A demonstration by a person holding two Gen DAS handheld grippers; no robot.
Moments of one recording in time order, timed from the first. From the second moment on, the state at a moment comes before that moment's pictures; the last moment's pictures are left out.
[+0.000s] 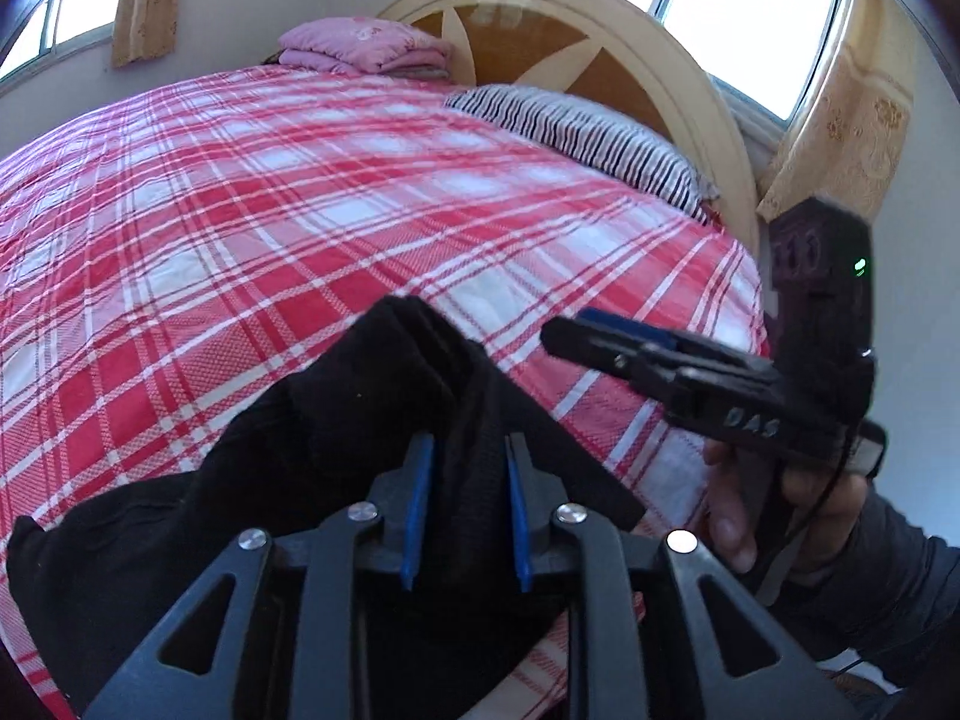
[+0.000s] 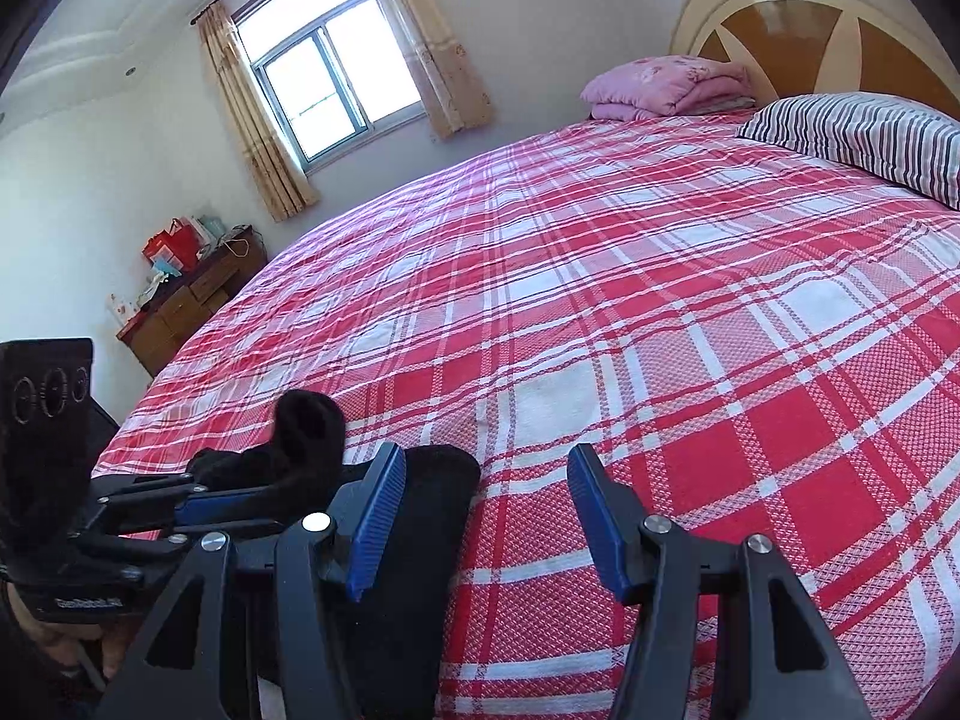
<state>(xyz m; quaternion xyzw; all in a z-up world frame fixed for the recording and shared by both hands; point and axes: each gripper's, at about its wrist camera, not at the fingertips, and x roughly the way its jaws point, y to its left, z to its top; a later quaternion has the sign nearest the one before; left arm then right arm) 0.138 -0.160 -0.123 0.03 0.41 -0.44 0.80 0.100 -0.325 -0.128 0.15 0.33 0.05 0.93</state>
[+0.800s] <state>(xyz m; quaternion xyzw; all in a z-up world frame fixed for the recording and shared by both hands) 0.135 -0.018 -0.153 0.08 0.33 -0.21 0.92 0.077 -0.235 -0.131 -0.02 0.42 0.10 0.90</state>
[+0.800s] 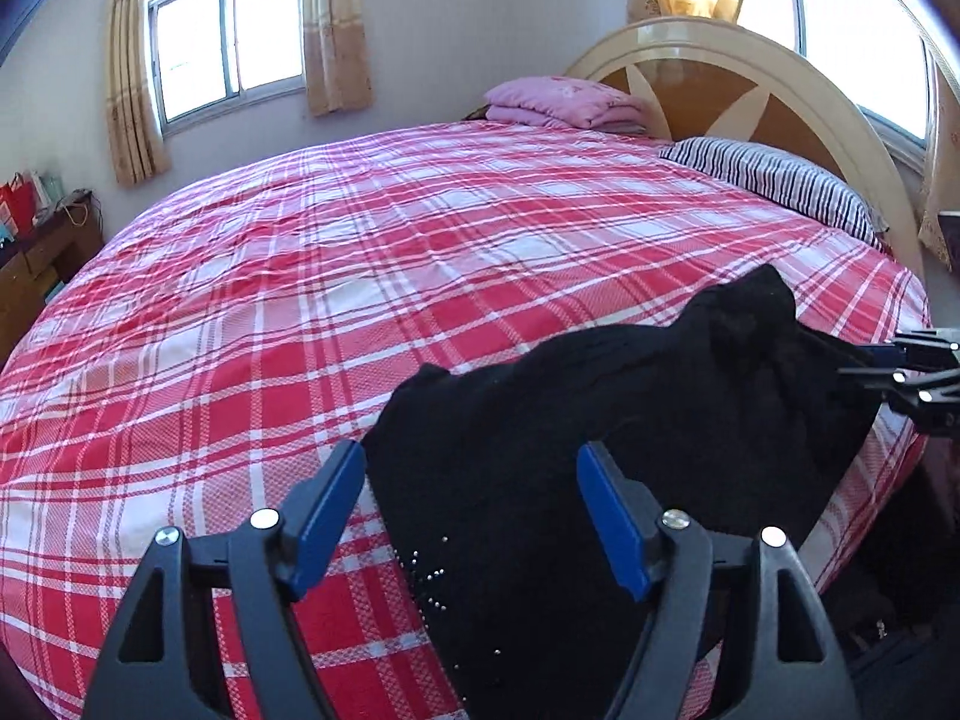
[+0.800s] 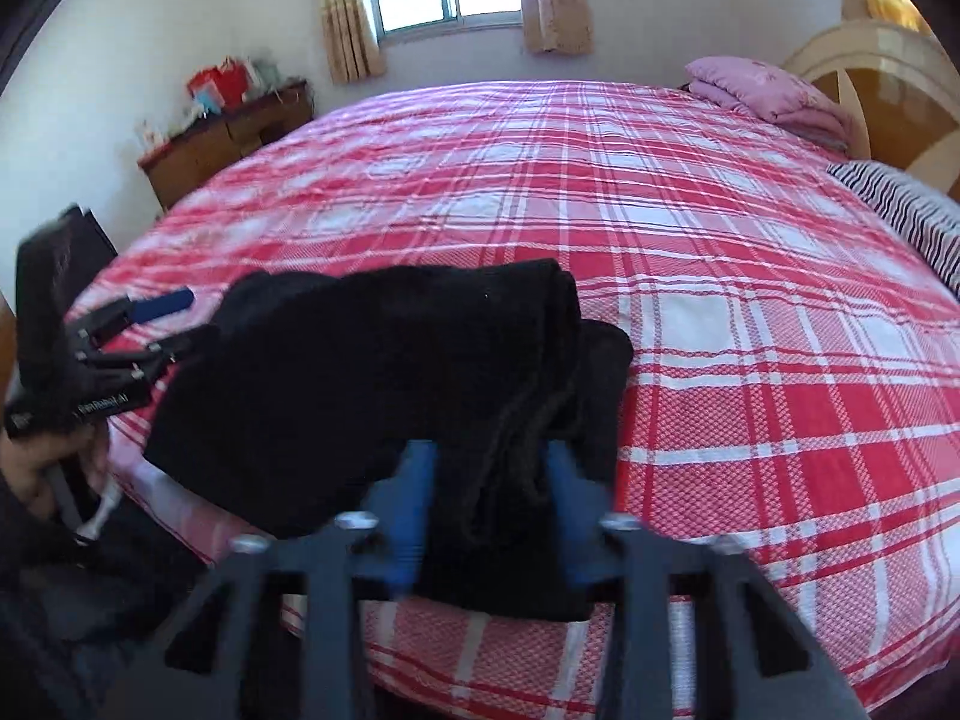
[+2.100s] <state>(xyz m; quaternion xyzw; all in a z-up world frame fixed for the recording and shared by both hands) 0.181 -0.022 -0.172 0.08 0.34 -0.16 0.92 0.144 -0.251 -0.137 0.12 0.42 0.13 0.89</state>
